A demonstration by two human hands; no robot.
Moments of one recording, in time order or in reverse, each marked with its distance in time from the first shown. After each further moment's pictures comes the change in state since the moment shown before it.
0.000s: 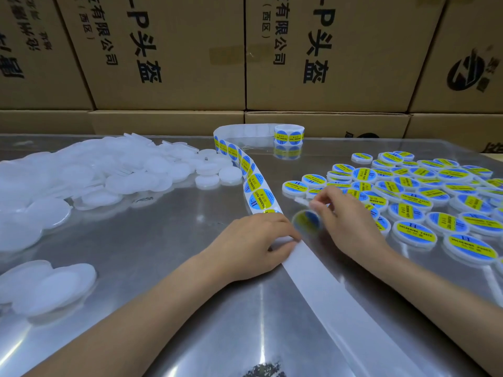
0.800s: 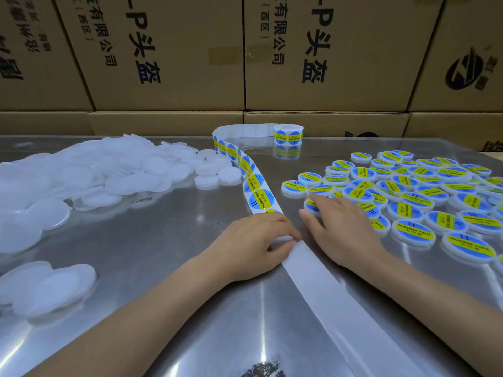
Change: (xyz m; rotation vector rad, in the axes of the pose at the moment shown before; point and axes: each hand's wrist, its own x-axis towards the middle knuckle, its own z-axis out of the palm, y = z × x) left_hand 0.001 -0.003 0.005 -0.025 0.055 0.025; right_hand -0.007 -0.006 0.005 -0.415 -0.107 -0.006
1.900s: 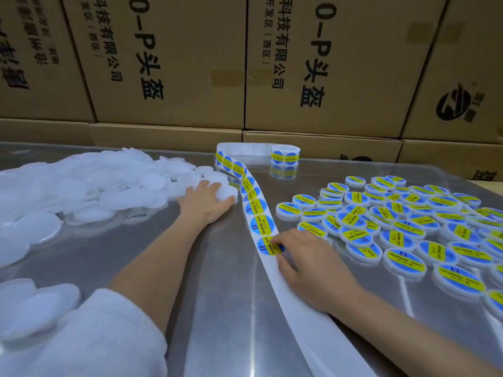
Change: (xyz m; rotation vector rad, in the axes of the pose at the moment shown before) left_hand 0.071 -0.141 -0.013 0.195 0.078 -0.795; right_hand -0.013 -0.021 0.000 0.113 -0.062 -0.335
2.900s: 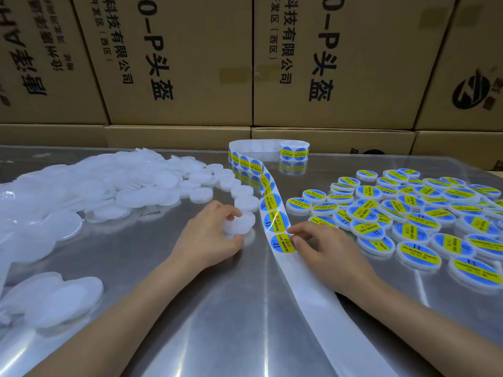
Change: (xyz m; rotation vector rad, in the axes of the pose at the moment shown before) left_hand -0.120 0.002 -0.032 -0.243 0.113 0.244; right_hand 0.002 0.005 -0.005 0.285 0.065 0.214
